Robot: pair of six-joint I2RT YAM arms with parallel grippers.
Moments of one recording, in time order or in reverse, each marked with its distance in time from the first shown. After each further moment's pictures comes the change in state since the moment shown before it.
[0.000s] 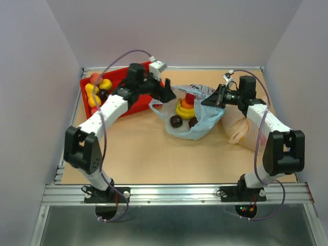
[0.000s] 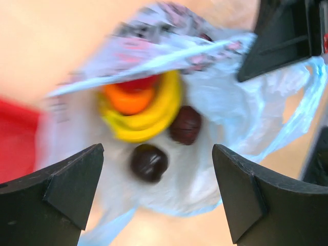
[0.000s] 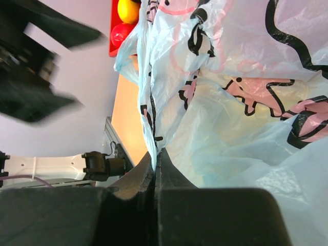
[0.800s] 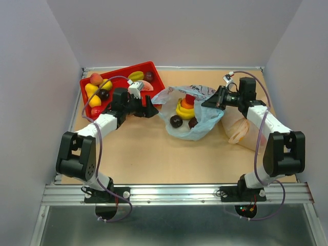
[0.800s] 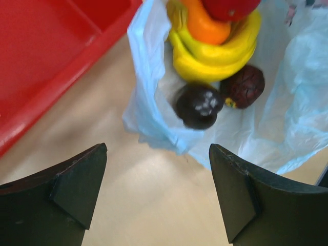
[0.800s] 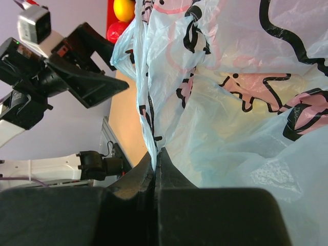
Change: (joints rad) left arm 0.225 -0.172 -0.521 0.254 -0.025 -0.154; right arm -0.002 -0.019 -0.024 -0.003 0.010 -0.011
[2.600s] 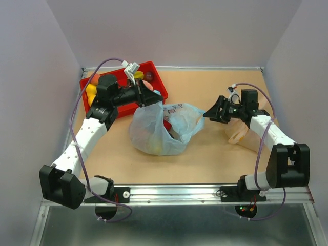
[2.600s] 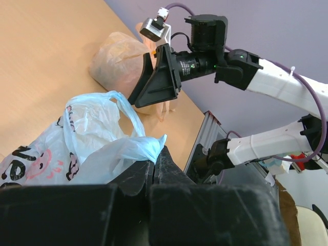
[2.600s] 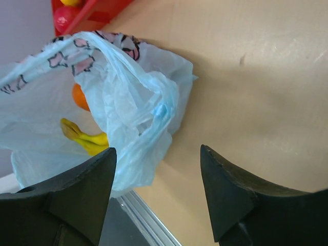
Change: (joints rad) left arm -0.065 -0.286 0.211 -0.031 0.305 -0.371; right arm -0.021 -0.146 -0.138 -0.207 0.150 -0.145
